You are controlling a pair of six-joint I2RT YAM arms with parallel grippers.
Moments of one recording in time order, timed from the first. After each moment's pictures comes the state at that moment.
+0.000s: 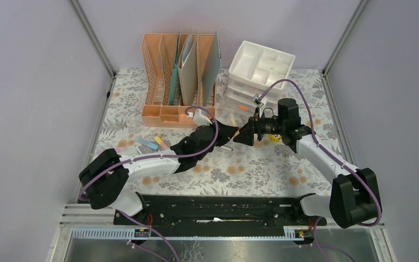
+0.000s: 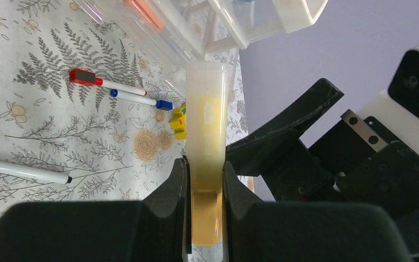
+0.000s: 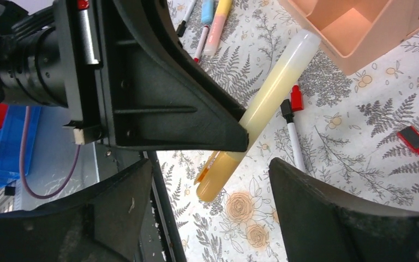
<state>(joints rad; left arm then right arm) -0.96 1.47 0.78 0.45 -0.33 -1.15 0.30 1.29 0.80 -0.03 -0.97 0.13</state>
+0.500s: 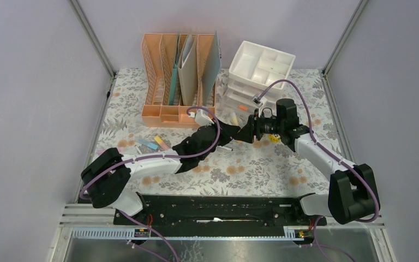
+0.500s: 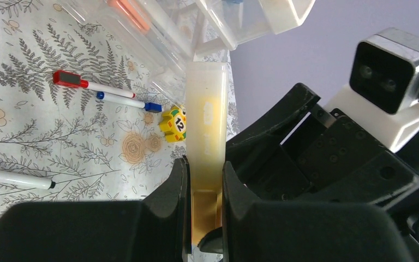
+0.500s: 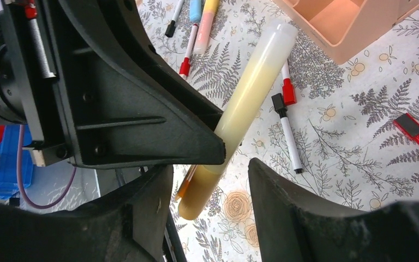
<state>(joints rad) -0.98 1.50 0.80 0.48 -0.35 -1.16 0.30 1.32 0.79 -0.01 -0.93 0.17</state>
